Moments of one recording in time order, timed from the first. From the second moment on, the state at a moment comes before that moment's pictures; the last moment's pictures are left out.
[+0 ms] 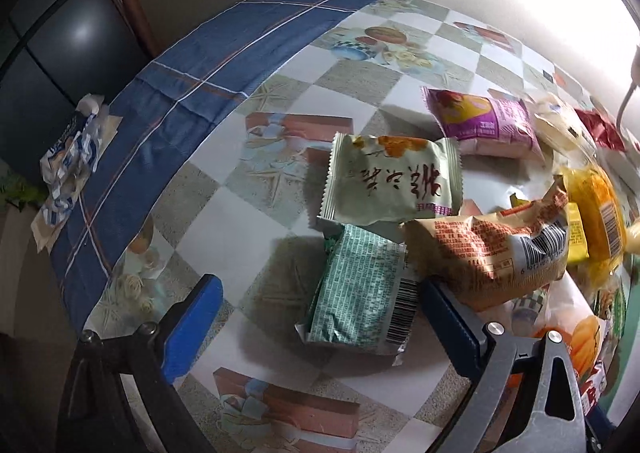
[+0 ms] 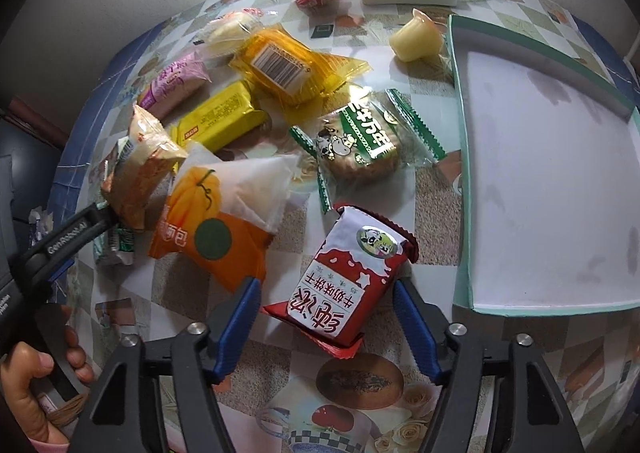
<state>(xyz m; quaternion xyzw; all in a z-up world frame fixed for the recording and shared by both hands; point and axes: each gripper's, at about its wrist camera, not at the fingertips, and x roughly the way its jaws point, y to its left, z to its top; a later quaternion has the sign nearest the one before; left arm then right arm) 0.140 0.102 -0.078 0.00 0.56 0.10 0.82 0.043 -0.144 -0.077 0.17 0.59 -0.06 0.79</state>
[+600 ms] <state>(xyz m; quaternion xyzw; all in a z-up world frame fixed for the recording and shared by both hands) 0.130 0.088 -0.085 0.02 0.58 0.06 0.81 0.041 -0.155 -0.082 0.18 0.59 -0.06 0.78</state>
